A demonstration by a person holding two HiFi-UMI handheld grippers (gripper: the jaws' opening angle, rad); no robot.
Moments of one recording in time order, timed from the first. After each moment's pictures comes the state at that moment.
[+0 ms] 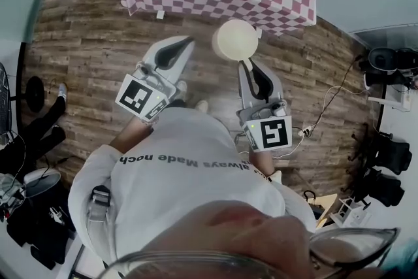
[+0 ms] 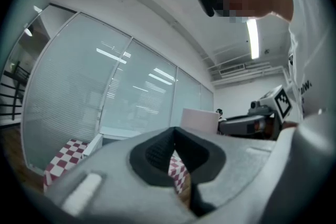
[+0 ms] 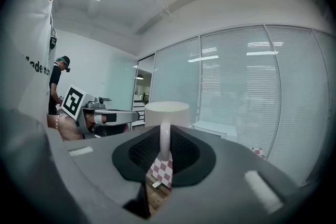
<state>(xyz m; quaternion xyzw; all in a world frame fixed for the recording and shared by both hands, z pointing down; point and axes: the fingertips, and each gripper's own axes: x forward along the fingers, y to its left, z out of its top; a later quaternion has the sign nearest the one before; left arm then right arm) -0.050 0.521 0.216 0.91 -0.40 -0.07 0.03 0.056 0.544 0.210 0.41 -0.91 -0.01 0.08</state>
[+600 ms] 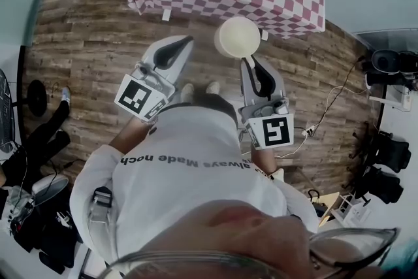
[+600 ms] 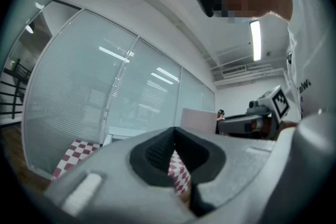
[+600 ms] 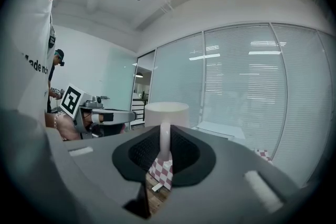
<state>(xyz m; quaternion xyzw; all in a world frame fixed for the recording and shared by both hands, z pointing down) -0.149 0.468 0.228 0.91 -0.40 -0.07 0.04 -0.037 0.488 0.221 0.41 -0.91 -0.02 0.10</state>
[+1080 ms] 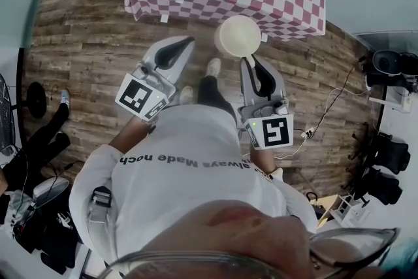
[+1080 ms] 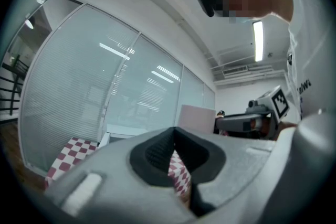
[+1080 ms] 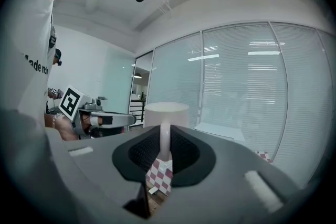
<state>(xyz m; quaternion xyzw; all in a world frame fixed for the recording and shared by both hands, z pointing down) -0.139 0.423 0.239 0.91 -0.39 -0.07 0.05 -0.031 0.442 0.226 0.42 -0.90 -0.02 0.09</state>
